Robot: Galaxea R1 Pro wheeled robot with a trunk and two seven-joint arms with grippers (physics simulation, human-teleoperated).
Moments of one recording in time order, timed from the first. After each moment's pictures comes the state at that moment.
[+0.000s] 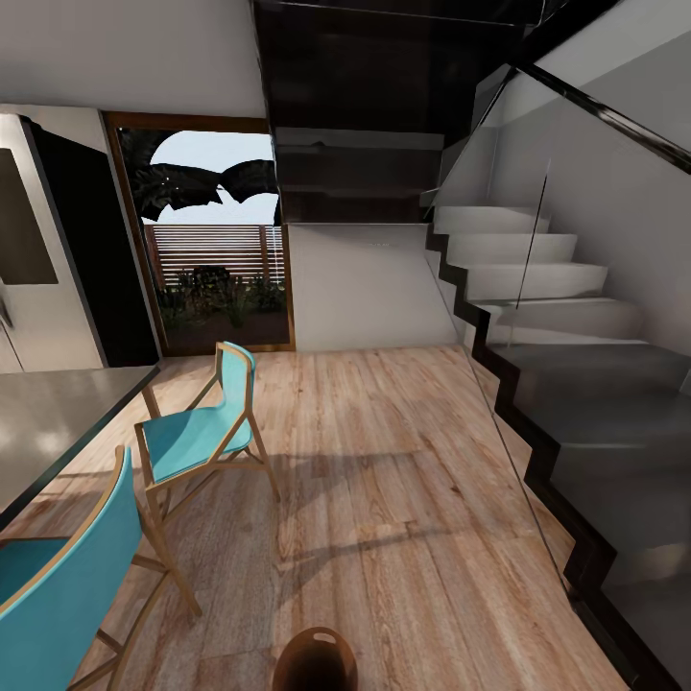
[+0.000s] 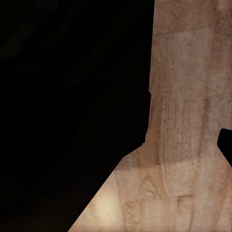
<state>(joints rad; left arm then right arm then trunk) 0.02 -0.04 -0.01 -0.24 0.01 -0.09 0.02 0.07 -0.02 -0.03 0.06 0.03 -0.06 -0.02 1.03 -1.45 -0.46</state>
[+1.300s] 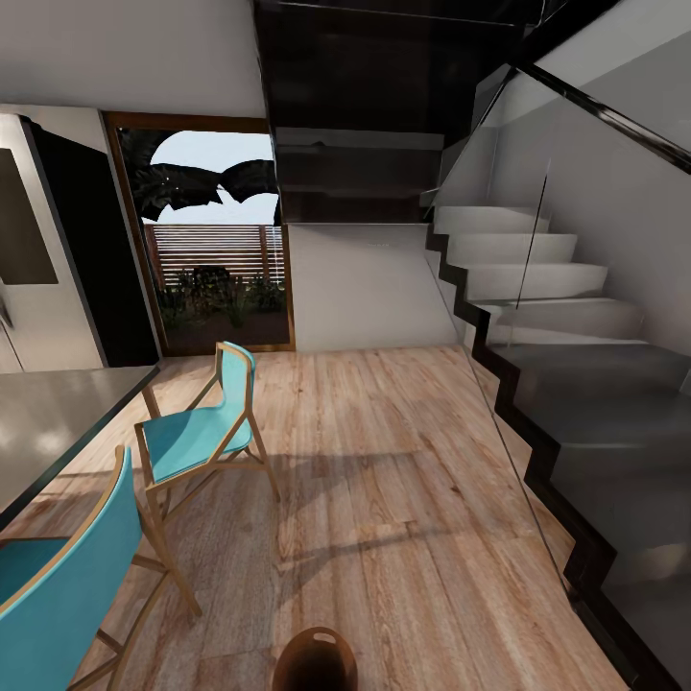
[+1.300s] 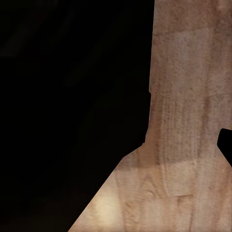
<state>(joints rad) 0.02 -0.04 -0.01 -0.24 0.01 -0.09 0.02 0.07 -0.02 -0.03 0.06 0.03 -0.06 -0.02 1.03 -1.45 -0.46</state>
